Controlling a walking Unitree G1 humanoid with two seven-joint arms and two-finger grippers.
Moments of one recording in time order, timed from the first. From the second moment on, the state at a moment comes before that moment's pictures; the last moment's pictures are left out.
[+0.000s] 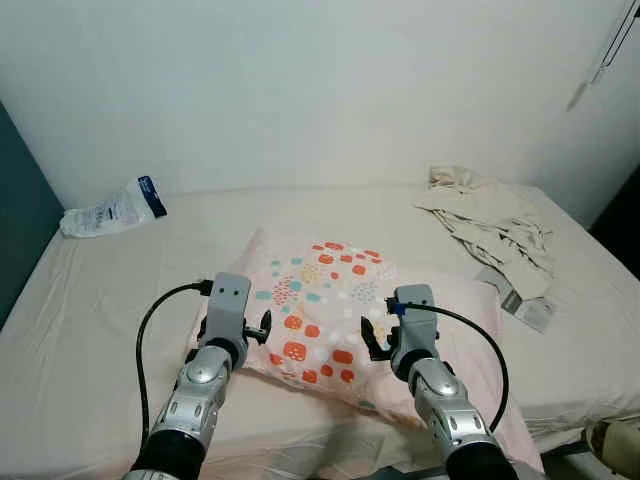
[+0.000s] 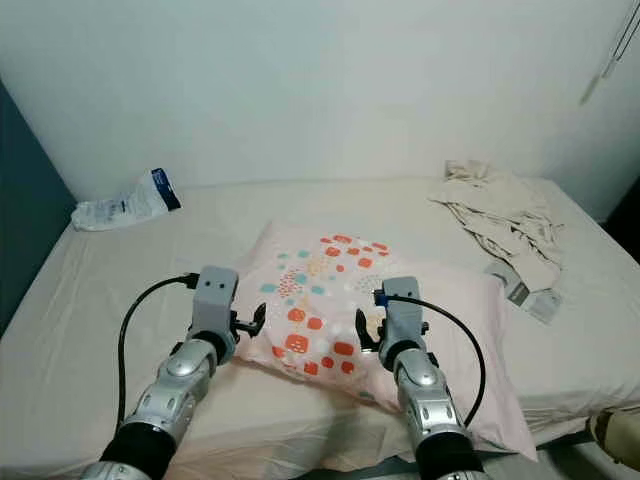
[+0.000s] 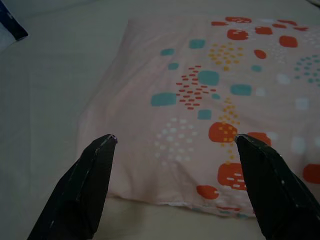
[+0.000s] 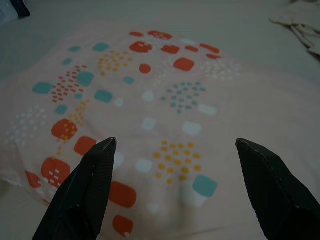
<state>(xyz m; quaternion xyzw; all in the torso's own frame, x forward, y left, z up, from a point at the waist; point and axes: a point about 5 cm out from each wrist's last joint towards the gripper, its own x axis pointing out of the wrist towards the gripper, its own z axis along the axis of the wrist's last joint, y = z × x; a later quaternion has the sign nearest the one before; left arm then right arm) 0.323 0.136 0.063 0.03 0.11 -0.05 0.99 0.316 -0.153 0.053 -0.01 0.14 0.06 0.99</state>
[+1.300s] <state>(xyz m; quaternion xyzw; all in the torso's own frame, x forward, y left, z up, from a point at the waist) 0.333 0.142 0.064 -0.03 0.14 -0.06 0.99 0.314 -0.152 0.062 -0.01 0.09 0.07 0.99</state>
